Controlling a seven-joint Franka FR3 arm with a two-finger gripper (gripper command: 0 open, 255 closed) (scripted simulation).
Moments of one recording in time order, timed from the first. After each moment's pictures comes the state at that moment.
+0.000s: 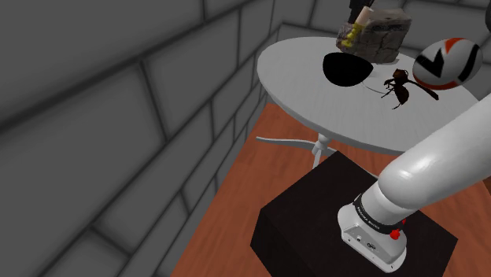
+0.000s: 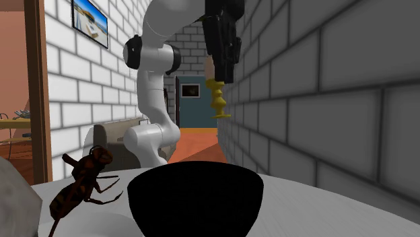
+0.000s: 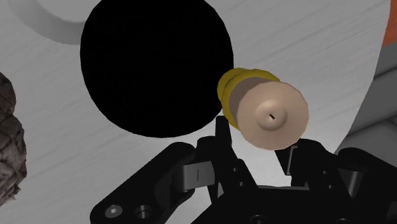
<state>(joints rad) -0.18 -0.11 -0.33 -1.55 -0.02 1.43 -0.53</state>
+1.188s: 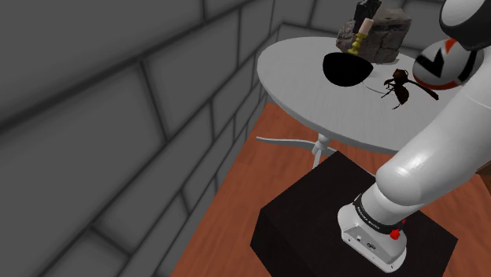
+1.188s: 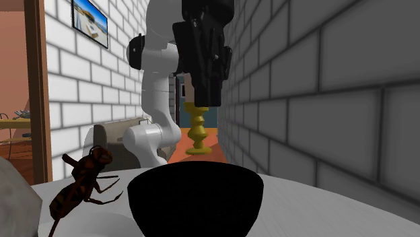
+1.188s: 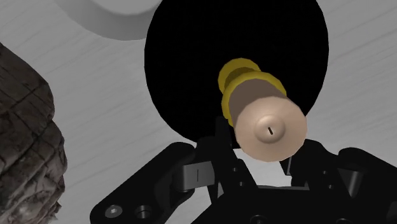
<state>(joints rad) -0.26 0.07 -0.43 -1.47 0.04 1.52 -0.71</state>
